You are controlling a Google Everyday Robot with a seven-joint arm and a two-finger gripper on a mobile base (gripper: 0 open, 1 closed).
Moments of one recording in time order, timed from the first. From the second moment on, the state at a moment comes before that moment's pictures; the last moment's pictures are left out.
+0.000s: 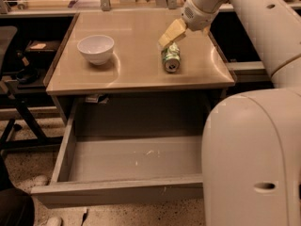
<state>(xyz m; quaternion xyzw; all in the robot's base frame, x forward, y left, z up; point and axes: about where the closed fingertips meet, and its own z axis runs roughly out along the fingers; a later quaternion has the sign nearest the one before) 0.741 -0.119 0.890 -0.28 0.94 0.09 0.19</state>
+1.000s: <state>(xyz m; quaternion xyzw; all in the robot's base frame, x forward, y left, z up) 0.744 -0.090 0.835 -0.22 0.96 0.13 0.11</state>
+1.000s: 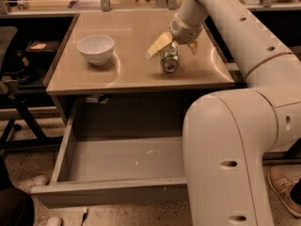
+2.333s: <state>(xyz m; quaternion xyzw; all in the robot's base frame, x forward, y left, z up) 0.743 -0.088 0.841 -0.24 0.95 0.14 0.12</state>
